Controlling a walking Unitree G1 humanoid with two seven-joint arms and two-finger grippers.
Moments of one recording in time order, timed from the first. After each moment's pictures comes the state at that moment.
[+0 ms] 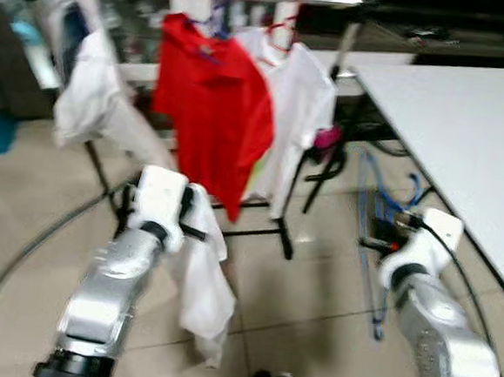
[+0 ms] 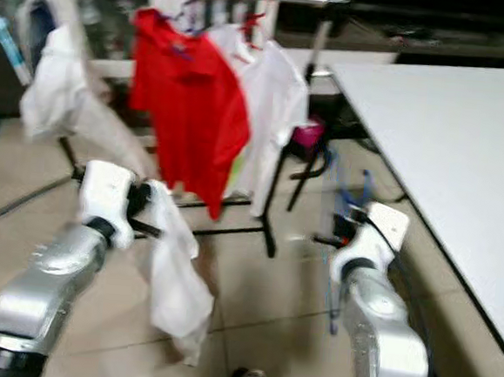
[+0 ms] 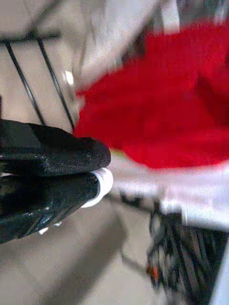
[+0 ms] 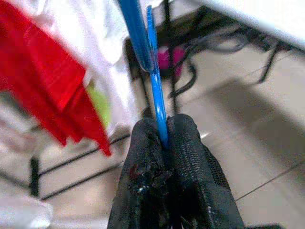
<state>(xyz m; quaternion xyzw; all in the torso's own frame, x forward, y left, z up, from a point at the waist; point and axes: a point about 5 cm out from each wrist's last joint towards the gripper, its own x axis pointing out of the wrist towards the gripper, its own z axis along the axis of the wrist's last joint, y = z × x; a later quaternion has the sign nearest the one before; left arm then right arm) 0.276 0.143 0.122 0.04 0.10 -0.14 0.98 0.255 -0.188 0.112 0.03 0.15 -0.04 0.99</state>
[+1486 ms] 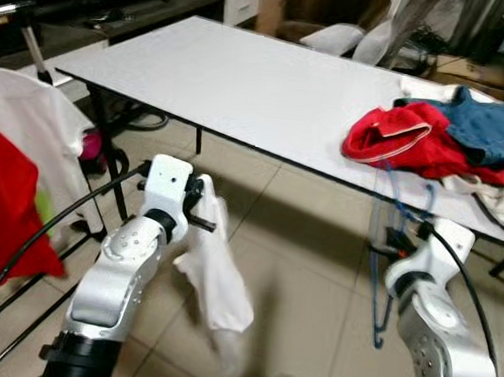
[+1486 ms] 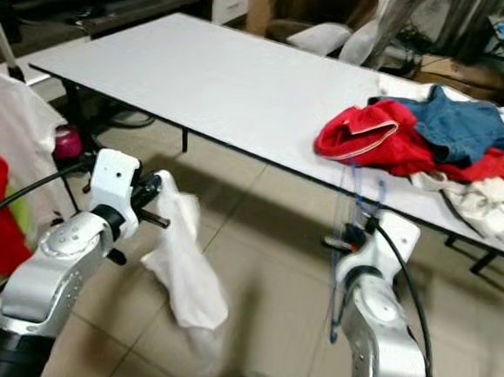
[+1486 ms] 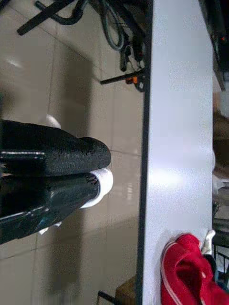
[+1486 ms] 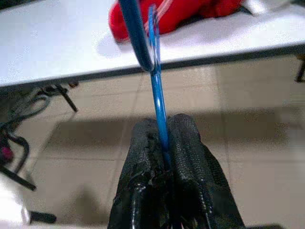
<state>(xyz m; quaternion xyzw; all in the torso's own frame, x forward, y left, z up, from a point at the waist) 0.289 0.144 0.133 0.04 0.08 -0.15 0.99 0.253 -0.192 0.104 0.05 0.17 -0.09 0.98</state>
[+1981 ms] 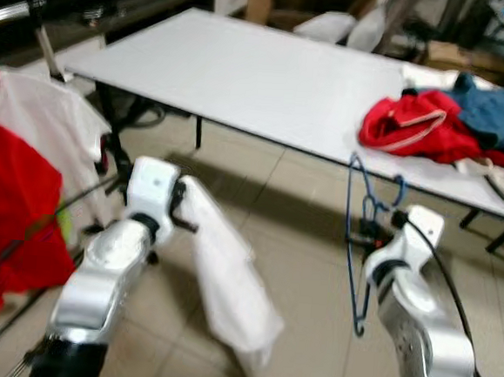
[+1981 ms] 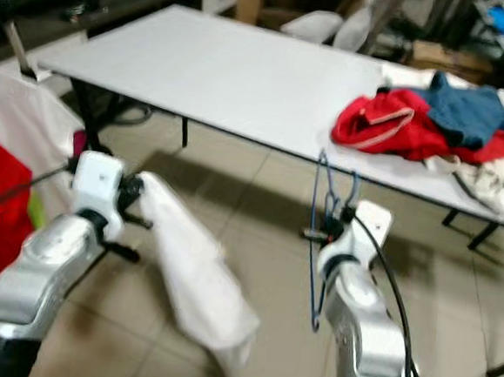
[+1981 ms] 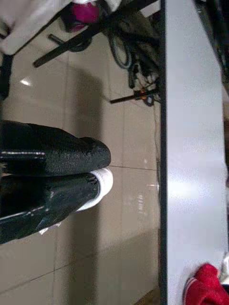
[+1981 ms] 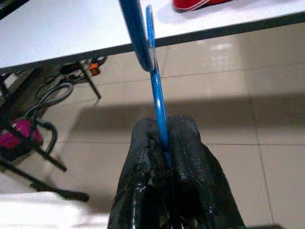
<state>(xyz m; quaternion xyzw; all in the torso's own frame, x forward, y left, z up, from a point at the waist) 0.287 0.161 0.129 0.05 0.09 -0.11 0.99 0.264 -0.171 0.104 0.06 0.17 -0.04 0.98</state>
